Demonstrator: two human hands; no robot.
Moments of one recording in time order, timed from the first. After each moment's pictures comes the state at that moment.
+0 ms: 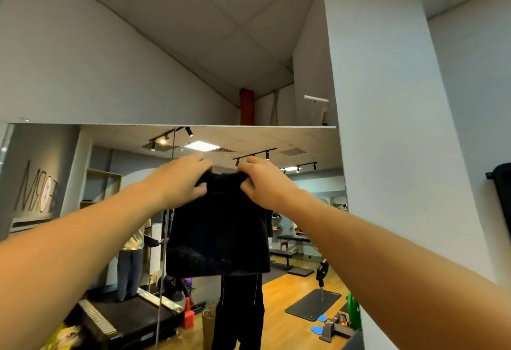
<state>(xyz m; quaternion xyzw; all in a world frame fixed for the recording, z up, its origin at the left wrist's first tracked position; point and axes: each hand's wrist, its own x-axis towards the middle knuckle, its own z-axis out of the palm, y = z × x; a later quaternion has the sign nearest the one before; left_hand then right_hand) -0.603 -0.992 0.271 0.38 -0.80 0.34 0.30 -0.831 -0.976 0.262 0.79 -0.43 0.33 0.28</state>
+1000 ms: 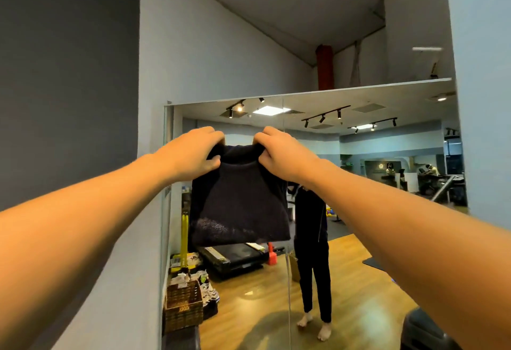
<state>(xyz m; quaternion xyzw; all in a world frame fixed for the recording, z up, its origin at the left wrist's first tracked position) -0.292 -0.805 0.234 0.49 -0.77 0.34 0.24 -0.521 -0.849 0.225 0.84 -0.33 0.35 0.25</state>
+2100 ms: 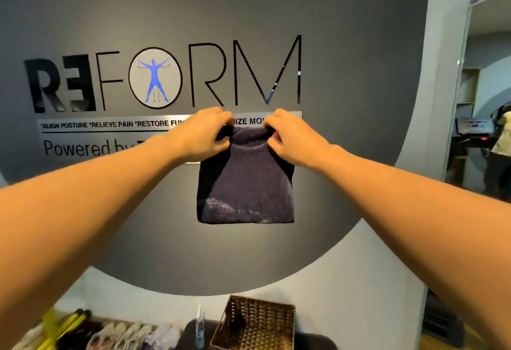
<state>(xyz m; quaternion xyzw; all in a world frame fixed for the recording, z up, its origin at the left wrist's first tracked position) 0.122 -0.455 0.132 0.80 -0.48 0.35 0.10 0.025 -0.666 0.112 0.92 0.08 0.39 -0.01</state>
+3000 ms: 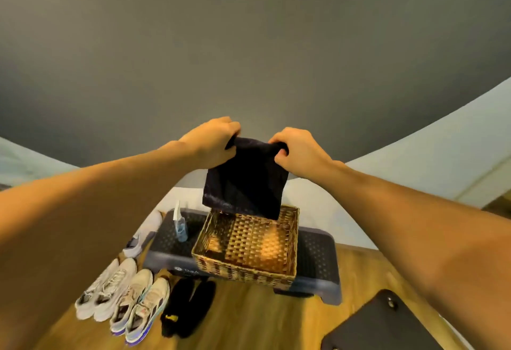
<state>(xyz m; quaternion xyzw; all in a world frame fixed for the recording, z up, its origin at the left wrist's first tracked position) 0.565 -0.661 -0.326 0.88 -0.46 -0.01 0.11 0.441 -0.854 -0.337 0.97 -0.09 0.08 -0.21</state>
